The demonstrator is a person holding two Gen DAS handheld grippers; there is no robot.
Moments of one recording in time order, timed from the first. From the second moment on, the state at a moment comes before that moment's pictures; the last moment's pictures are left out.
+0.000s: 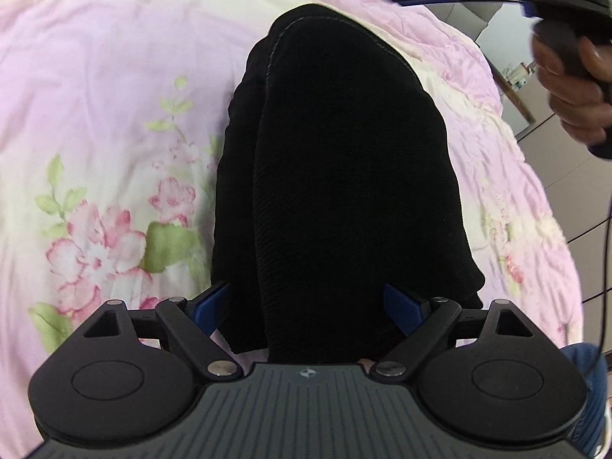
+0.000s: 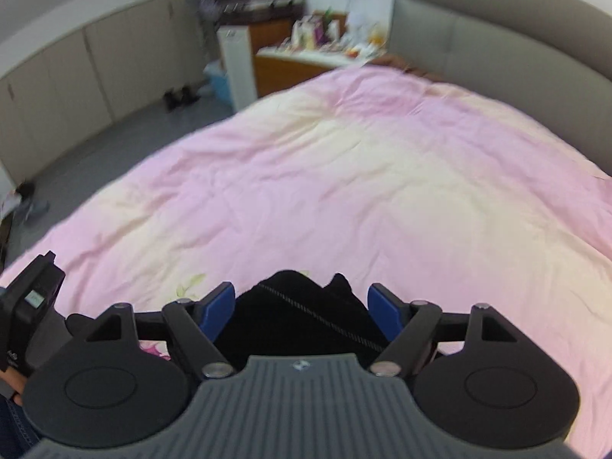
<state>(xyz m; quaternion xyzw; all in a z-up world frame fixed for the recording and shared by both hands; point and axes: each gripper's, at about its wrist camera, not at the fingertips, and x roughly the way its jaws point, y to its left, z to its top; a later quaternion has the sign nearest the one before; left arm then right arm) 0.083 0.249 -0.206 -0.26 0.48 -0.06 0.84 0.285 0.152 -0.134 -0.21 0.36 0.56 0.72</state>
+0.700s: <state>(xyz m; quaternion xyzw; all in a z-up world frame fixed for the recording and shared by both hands) 0.082 0.263 -0.174 -0.21 0.36 -0.10 0.90 0.317 0.194 -0.151 -0.22 0.47 0.63 0.58</state>
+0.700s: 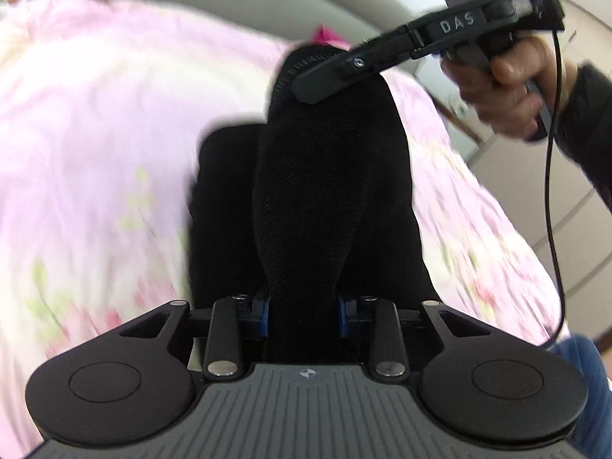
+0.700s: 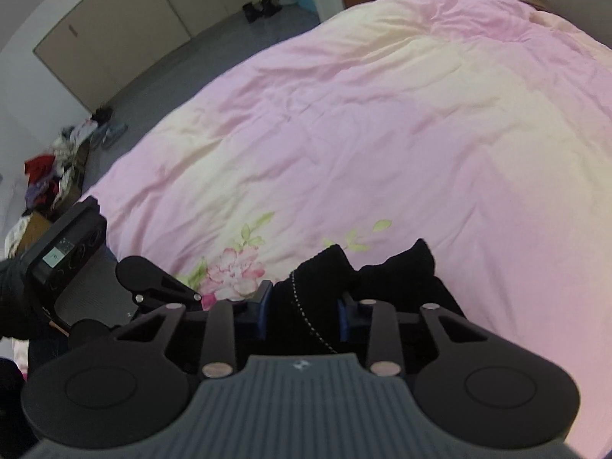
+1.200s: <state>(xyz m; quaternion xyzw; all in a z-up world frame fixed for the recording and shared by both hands) 0.091 0.291 -0.211 -0.28 0.42 -0.08 0.86 0.321 0.256 -0.212 -0.22 0.49 0.57 0.62</state>
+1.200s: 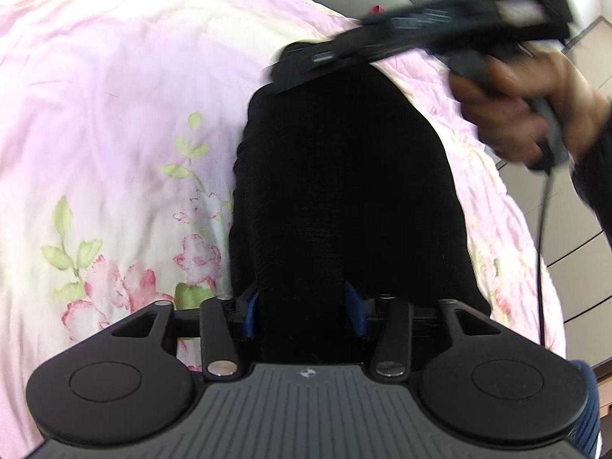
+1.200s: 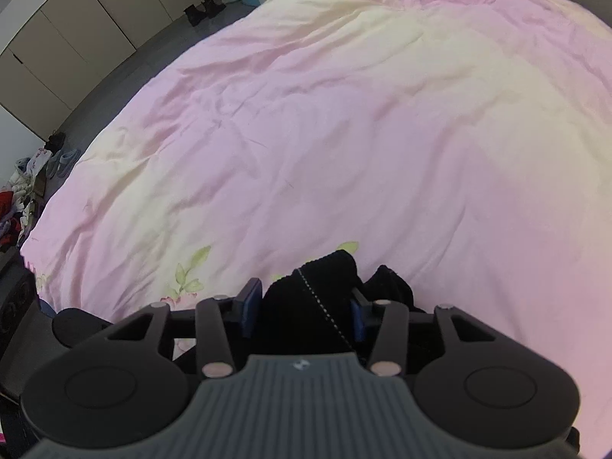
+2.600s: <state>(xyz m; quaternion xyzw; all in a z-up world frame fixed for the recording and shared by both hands) 0.115 0.197 -0.098 -0.02 0.37 0.04 0.93 0.144 -0.020 -0.236 0.05 0.36 0.35 0.86</state>
